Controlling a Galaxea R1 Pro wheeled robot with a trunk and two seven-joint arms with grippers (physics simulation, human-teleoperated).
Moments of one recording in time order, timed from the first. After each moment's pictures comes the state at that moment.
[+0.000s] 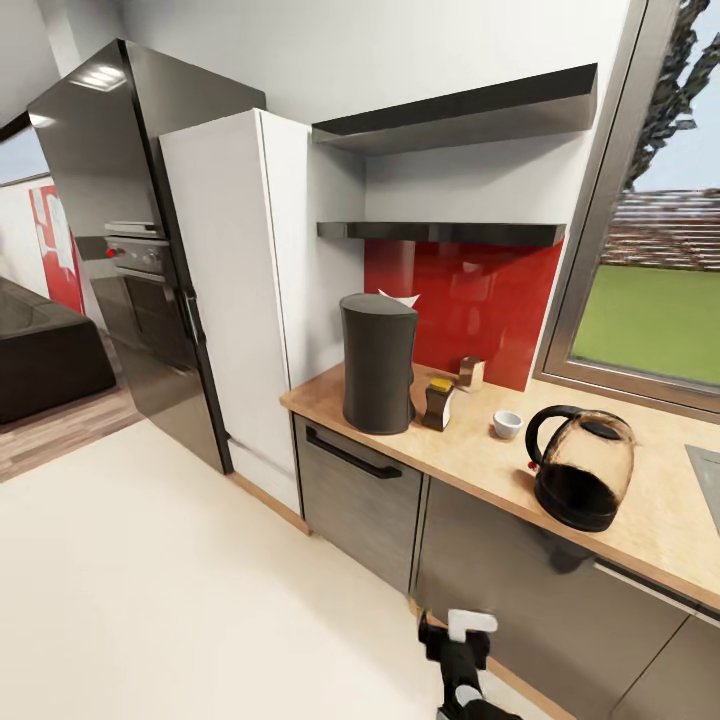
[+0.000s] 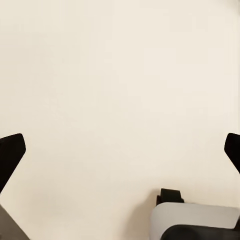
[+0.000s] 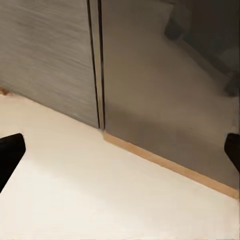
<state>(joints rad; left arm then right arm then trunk) -0.07 0.08 0.08 -0.35 -0.04 -0.24 0.10 -0.56 0.17 -0.12 -0.03 0.15 -0.50 -0.33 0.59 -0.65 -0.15</state>
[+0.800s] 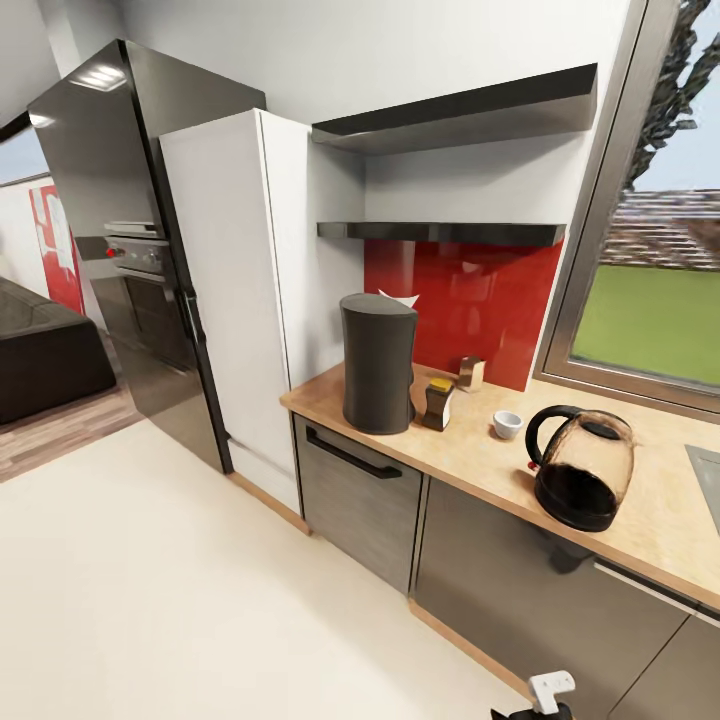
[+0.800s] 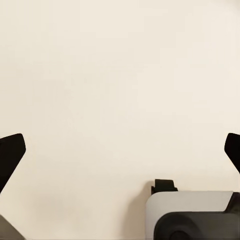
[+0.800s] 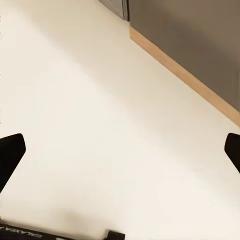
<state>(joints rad) -0.07 0.07 0.00 -0.33 -0.04 -0.23 0.10 -0.46 -0.16 -0.11 -0.03 0.15 -0.21 0.32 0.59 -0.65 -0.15</state>
